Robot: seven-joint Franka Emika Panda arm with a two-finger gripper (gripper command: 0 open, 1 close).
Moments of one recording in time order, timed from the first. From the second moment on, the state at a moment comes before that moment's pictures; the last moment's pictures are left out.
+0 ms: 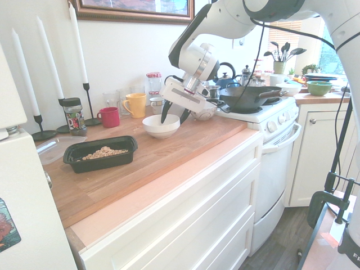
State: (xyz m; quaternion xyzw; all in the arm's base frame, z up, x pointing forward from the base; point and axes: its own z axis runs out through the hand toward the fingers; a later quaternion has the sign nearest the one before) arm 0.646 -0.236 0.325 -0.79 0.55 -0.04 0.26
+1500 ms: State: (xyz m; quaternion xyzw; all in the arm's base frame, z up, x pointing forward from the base) arm 0.649 -0.230 0.342 -0.79 0.56 -0.05 0.24
